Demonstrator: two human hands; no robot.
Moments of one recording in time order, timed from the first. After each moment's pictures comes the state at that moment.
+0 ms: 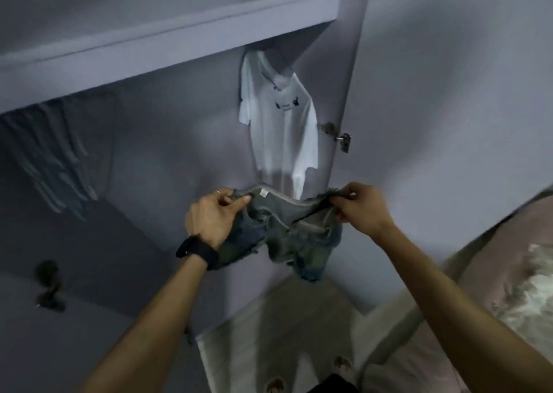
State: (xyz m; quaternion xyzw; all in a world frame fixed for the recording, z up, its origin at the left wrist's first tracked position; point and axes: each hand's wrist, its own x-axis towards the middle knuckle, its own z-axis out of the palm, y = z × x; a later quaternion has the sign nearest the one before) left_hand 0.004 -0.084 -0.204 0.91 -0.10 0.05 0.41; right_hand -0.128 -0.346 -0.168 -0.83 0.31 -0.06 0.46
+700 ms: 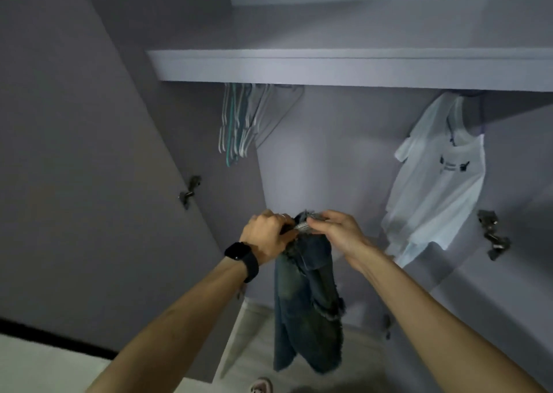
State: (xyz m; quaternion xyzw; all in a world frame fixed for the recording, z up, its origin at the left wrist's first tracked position) left_hand -0.054 -0.061 -0.187 0.98 0.03 0.03 0.20; right_hand 0.008 -0.241 -0.186 -0.72 -0.04 0.25 0.64
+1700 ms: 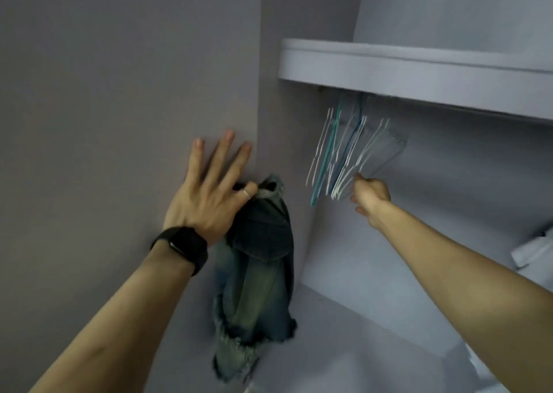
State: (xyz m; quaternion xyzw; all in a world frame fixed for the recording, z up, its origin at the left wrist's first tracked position) left_hand -0.082 0.183 -0.148 0.87 0.17 0.24 -0.41; right_hand 0.202 0.020 -0.179 -0.81 -0.06 0.09 0.57
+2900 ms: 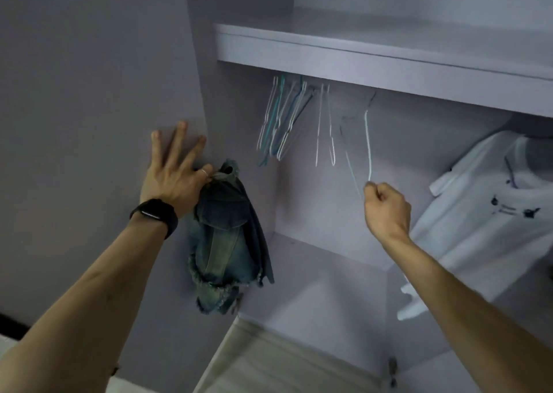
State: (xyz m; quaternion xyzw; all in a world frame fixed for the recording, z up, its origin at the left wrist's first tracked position) left_hand -0.093 0.172 -0.154 0.93 0.20 0.10 -0.28; right_hand 0.075 -0.158 -0.174 -0.89 -0.05 -0.09 0.43
